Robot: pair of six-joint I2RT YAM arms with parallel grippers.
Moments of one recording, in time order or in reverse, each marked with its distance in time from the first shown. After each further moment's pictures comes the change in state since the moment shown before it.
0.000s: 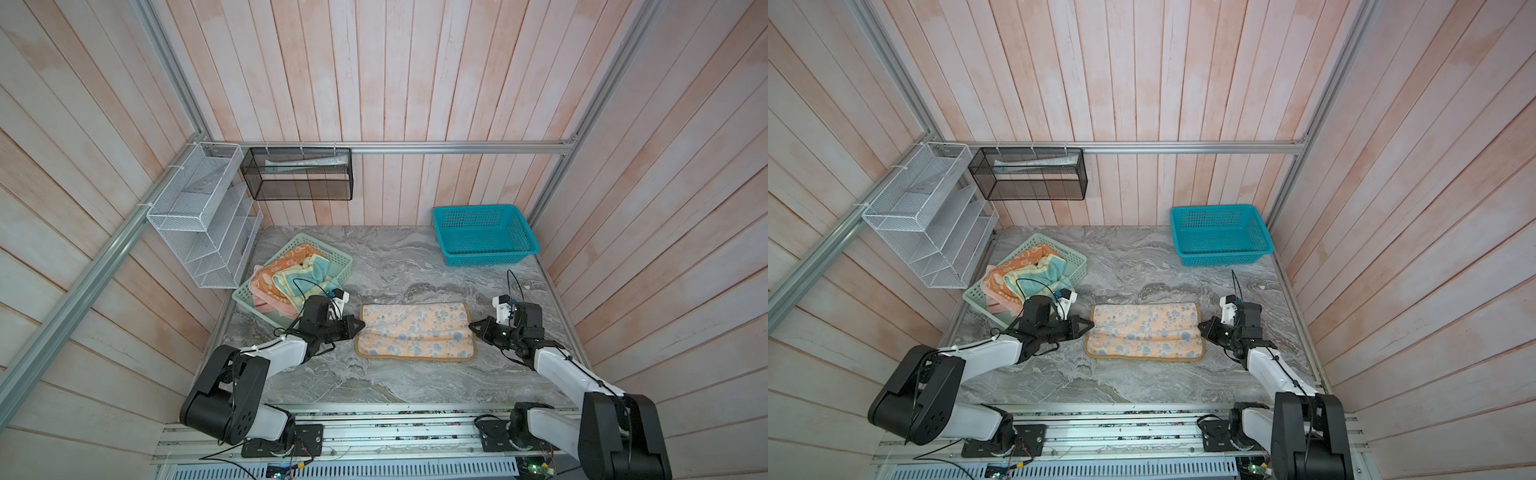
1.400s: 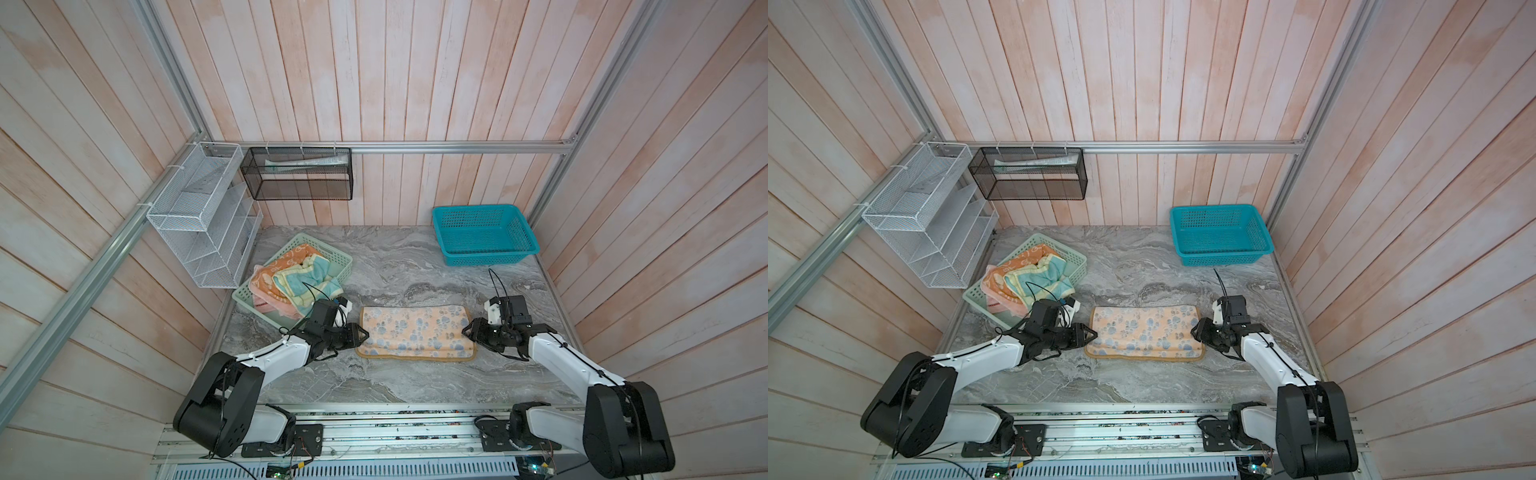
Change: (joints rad) left arm -0.088 -0.026 0.030 -0.245 -0.111 -0.035; right arm 0.142 0.076 0.142 -0.303 0.219 0.003
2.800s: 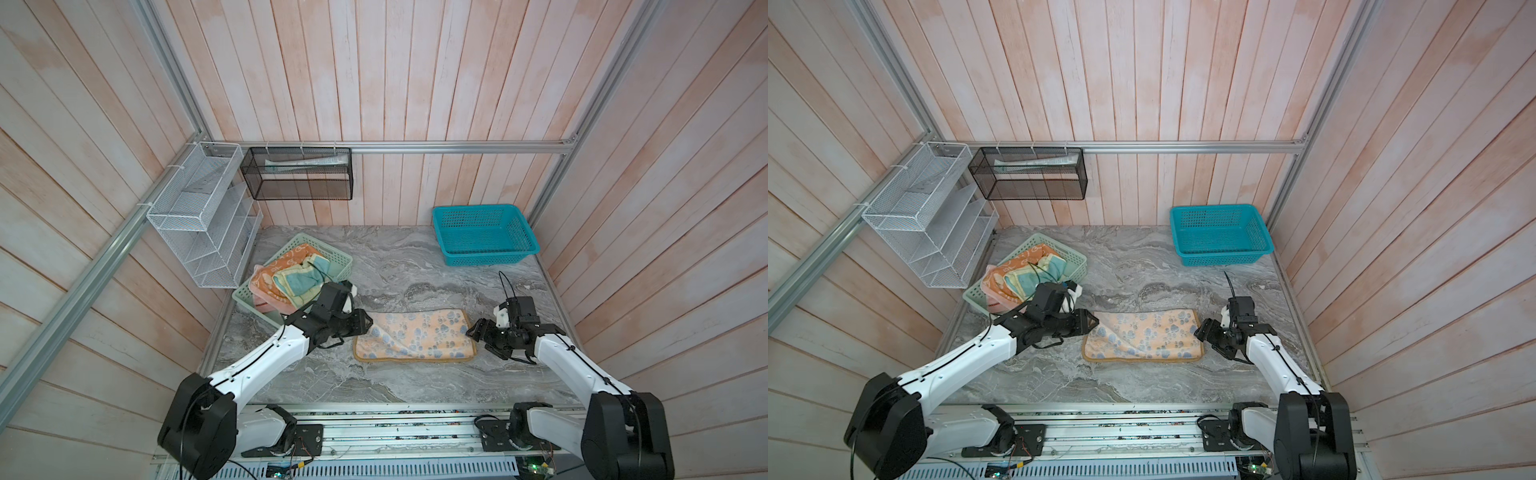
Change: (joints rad) left arm -0.183 -0.051 0.312 -0.329 -0.188 -0.048; right arm -0.078 -0.028 0.008 -0.128 -0.045 0.058
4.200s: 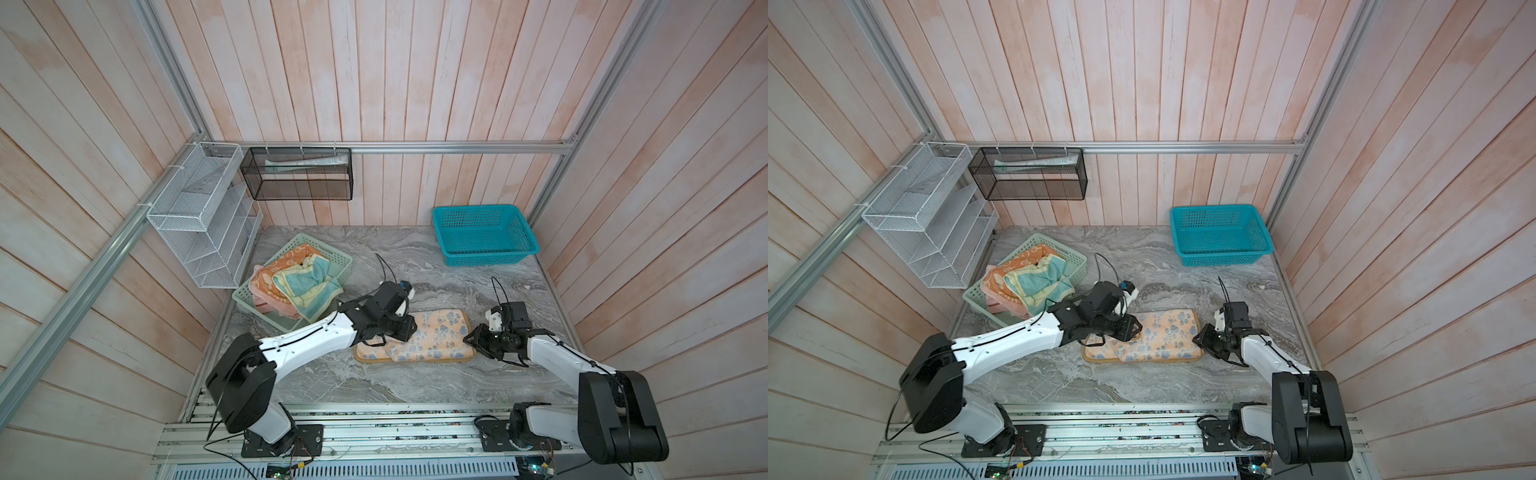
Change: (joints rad) left arm -0.294 0.306 0.321 -0.053 -0.144 0.193; right arm 0.027 0.091 -0.076 0.177 -0.039 -0.001
